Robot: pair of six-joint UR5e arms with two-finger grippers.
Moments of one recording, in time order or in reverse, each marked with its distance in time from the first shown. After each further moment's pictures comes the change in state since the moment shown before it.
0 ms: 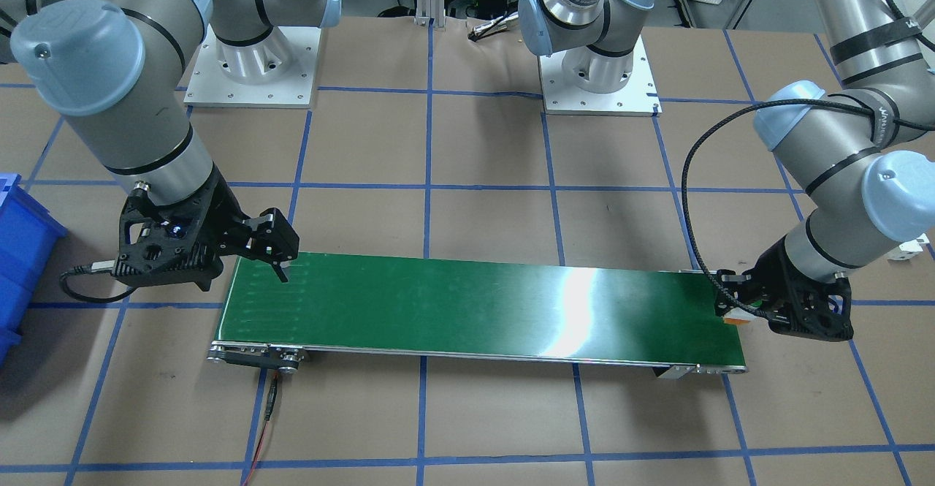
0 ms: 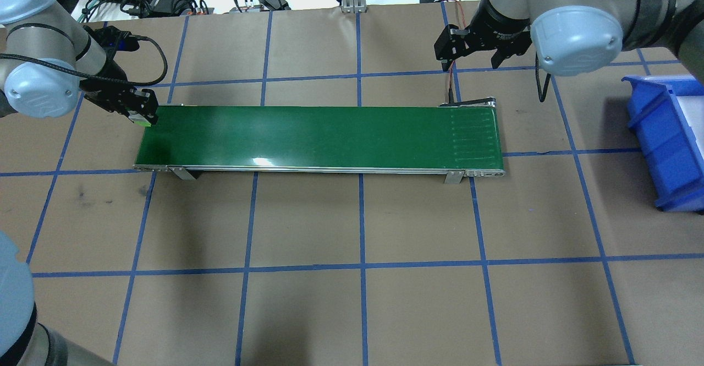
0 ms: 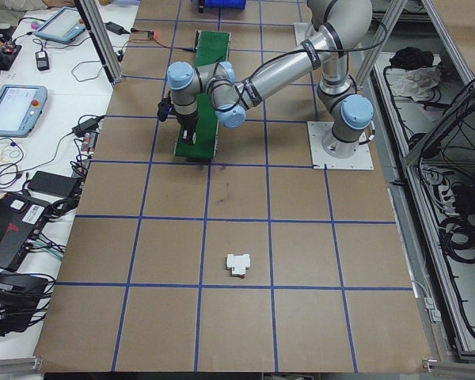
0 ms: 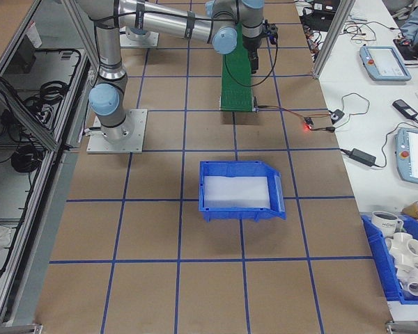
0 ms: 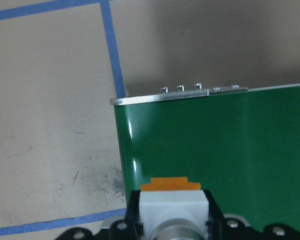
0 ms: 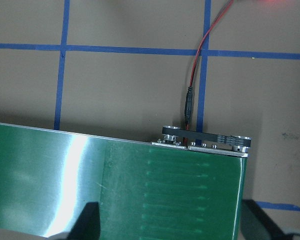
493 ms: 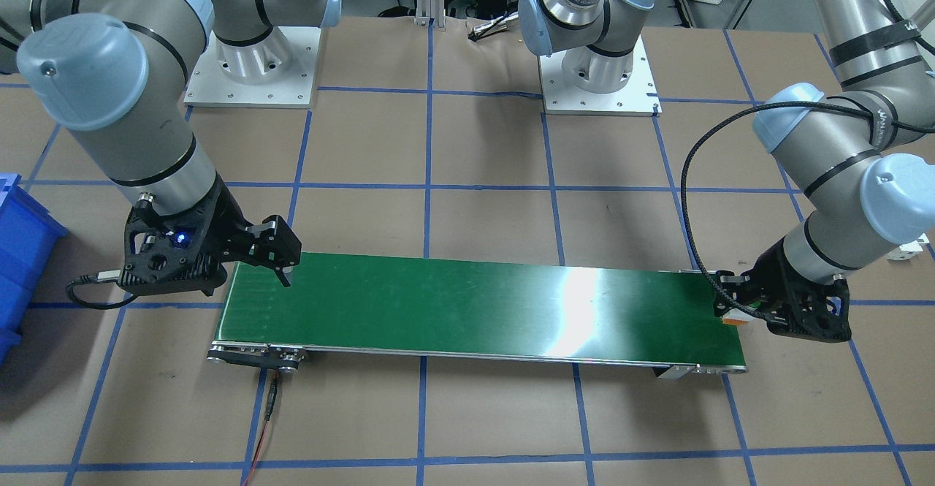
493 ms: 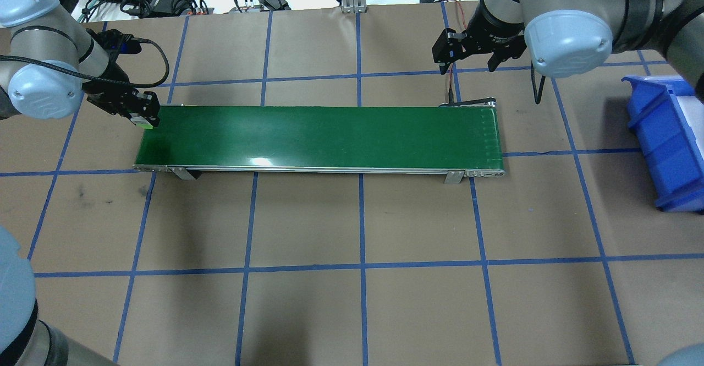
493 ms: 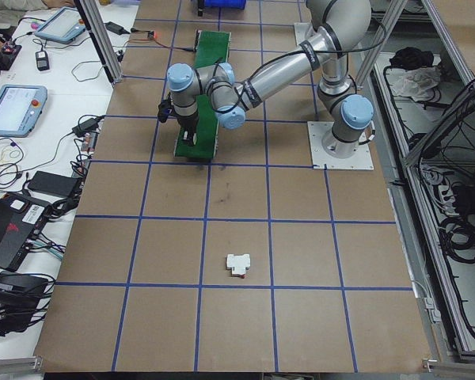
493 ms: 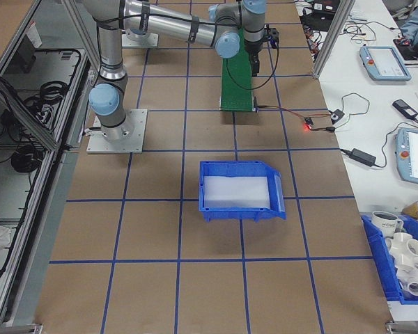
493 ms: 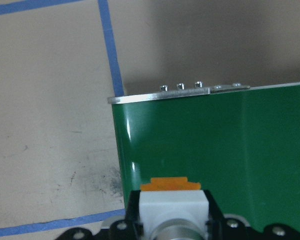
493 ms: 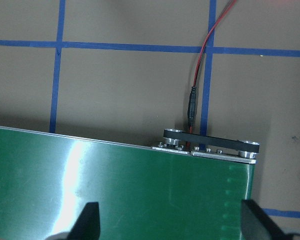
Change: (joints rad) left arm 0.000 -0.010 -0.004 0.001 0.000 -0.002; right arm 0.000 0.029 0.000 -0.016 0.003 0.000
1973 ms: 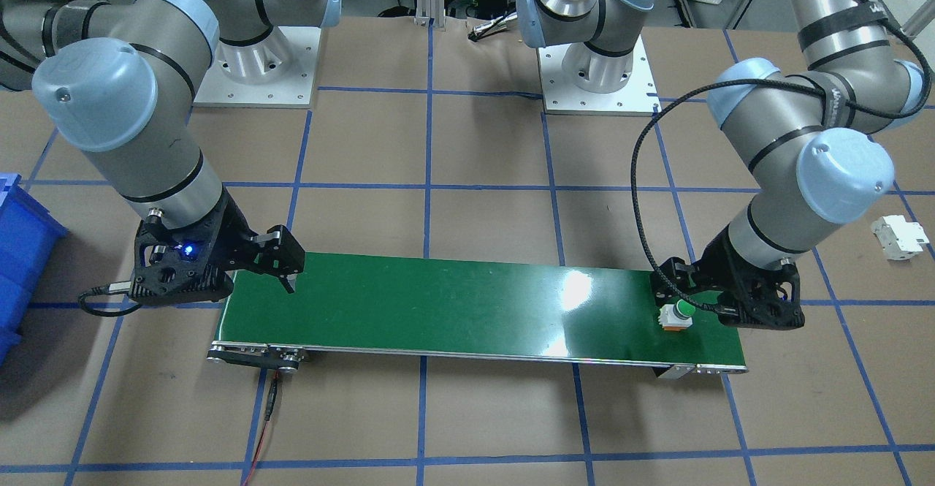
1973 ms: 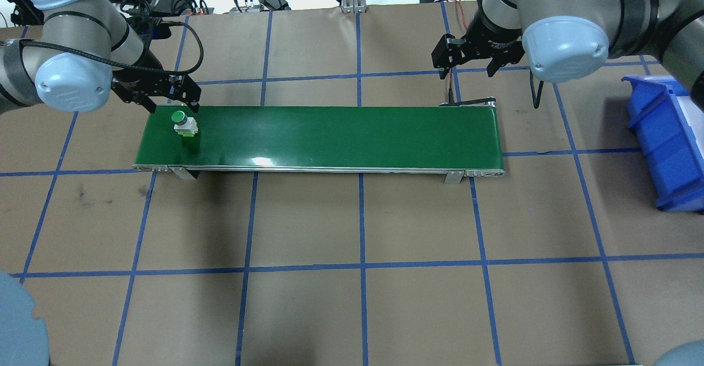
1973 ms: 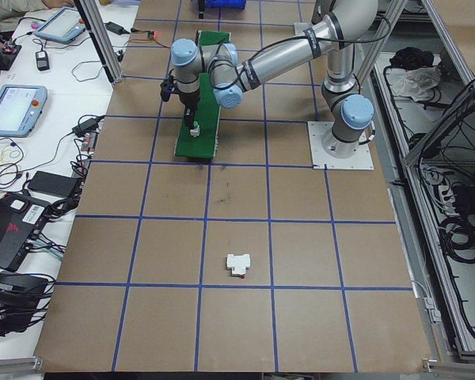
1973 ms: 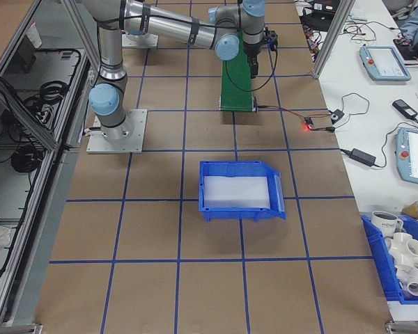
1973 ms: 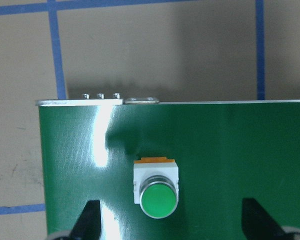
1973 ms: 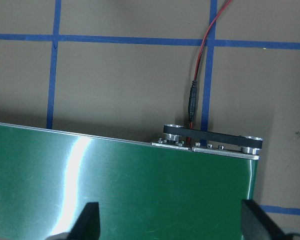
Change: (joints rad) left arm -0.126 0.060 -0.001 -0.030 -0.008 -0.215; right arm 0.000 0.003 0.017 -0.007 0.000 0.001
